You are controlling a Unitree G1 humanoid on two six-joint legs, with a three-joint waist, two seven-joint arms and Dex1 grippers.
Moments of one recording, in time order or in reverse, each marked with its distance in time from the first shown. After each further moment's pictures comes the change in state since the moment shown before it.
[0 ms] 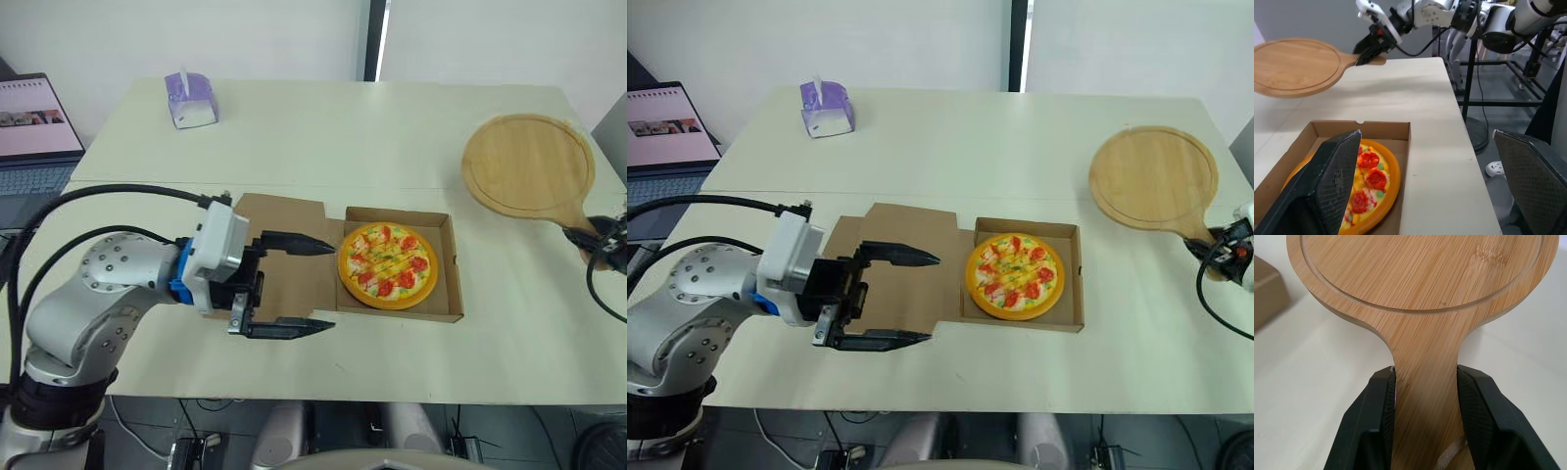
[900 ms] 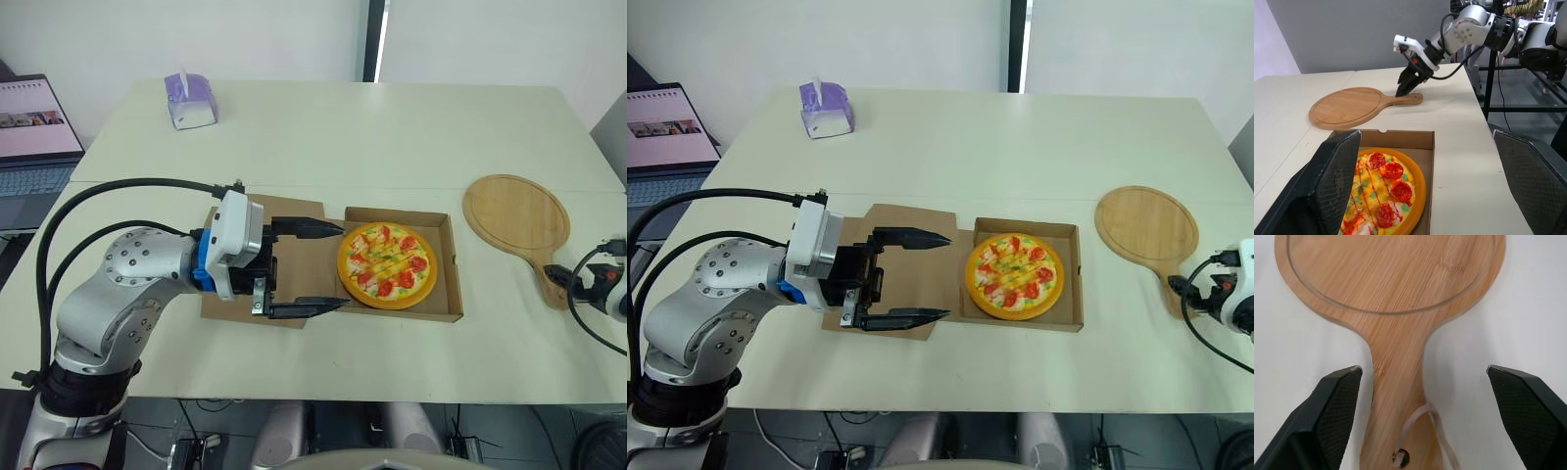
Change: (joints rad) left arm -0.040 -0.075 -0.035 0.042 0.084 -0.040 0.072; right arm 0.062 0.134 -0.074 -0.095 0.089 0.287 -0.222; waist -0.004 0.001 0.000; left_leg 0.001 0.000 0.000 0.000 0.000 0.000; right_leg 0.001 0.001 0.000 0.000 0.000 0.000
